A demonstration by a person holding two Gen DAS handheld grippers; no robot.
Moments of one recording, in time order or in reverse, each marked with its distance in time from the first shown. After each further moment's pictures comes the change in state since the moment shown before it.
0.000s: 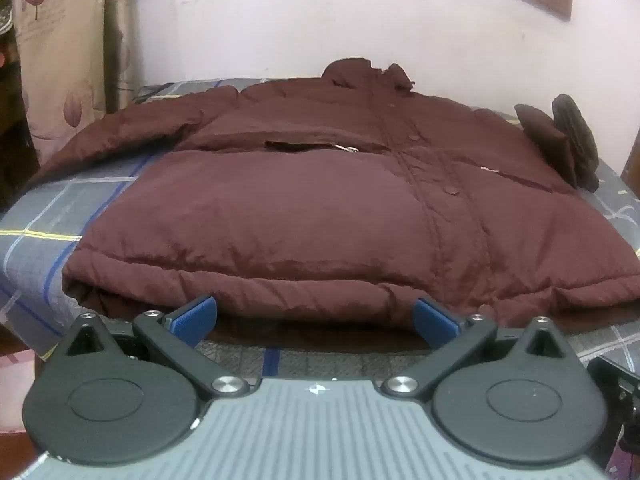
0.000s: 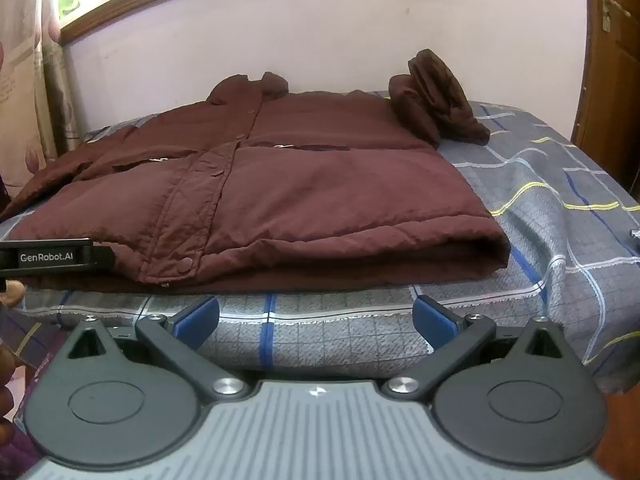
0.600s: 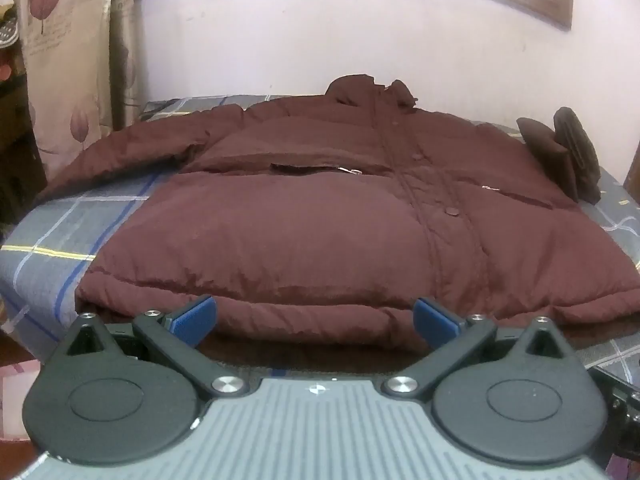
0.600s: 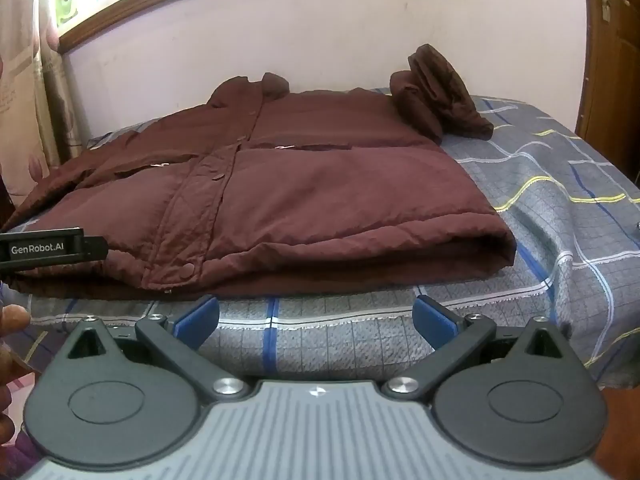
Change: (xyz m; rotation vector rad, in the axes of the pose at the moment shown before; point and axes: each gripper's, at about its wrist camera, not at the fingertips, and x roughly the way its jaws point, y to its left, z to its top) left arm -0.012 -0.003 0.009 0.008 -0.045 0.024; right arm 0.003 -0.003 0.003 0.025 -0.003 0.020
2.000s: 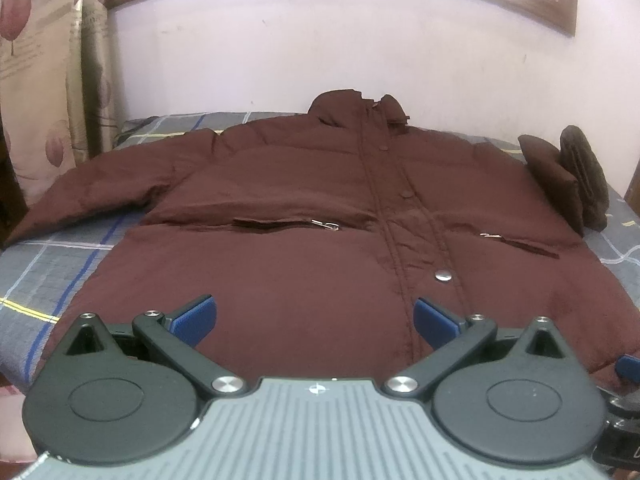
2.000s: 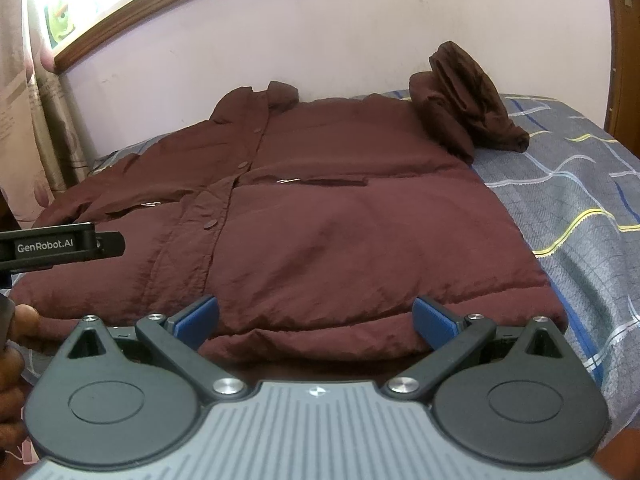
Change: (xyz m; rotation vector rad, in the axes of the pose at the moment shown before) left arm 0.037 -0.025 0.049 0.014 -0.013 -0.013; right arm 0.051 -0.013 0.050 0.049 0.016 0.084
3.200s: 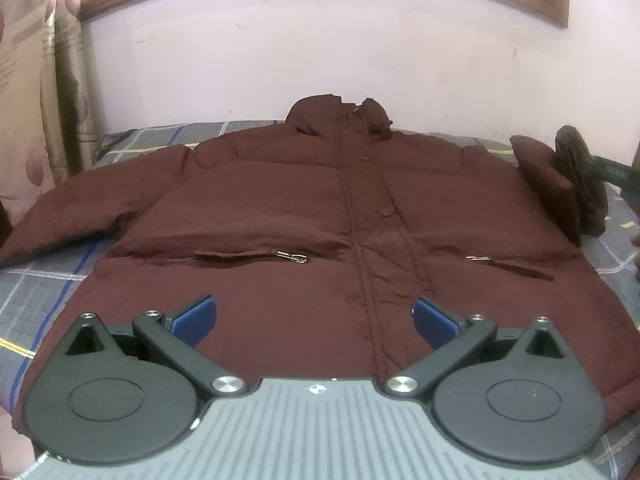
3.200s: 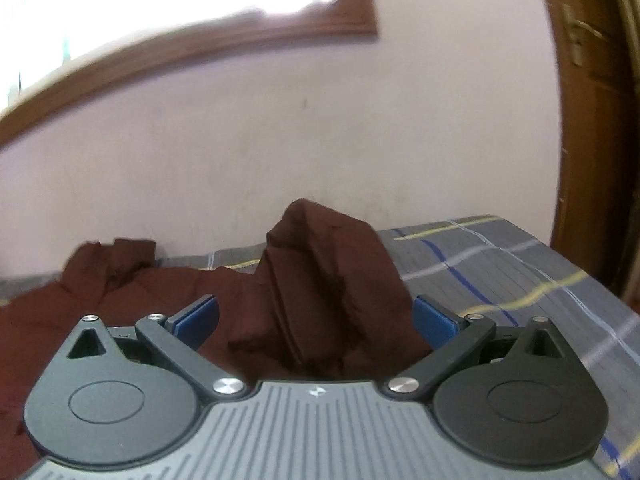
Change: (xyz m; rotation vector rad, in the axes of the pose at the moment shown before) left arm 0.023 -0.024 0.025 0.038 0.010 -0.014; right arm 0.110 -0.135 0.157 0.028 -0.321 -0.205
